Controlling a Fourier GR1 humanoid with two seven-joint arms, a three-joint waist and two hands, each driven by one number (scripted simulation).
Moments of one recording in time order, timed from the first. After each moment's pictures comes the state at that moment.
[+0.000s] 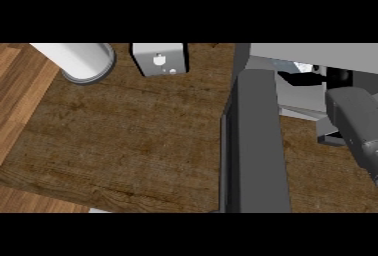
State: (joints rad) left arm 0.48 0.19 0.42 -2.27 0.74 -0.56 0.04; right arm -1.04 -0.42 -0.28 -0.09 0.22 -0.35 -0.70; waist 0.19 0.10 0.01
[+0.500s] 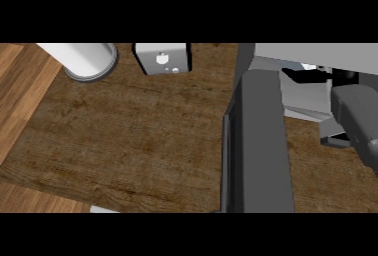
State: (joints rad) left arm 0.45 0.22 0.44 -2.25 0.71 -0.55 0.05; right arm -1.05 -0.44 -0.29 -0.09 0.21 -0.34 -0.69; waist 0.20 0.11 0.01
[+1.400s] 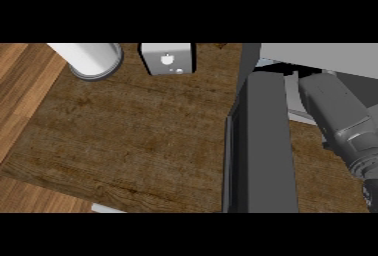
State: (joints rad) left arm 0.39 0.24 0.42 -2.20 0.66 -0.56 0.06; right arm -1.16 -0.32 -0.25 -0.06 0.26 -0.31 -0.61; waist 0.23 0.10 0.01
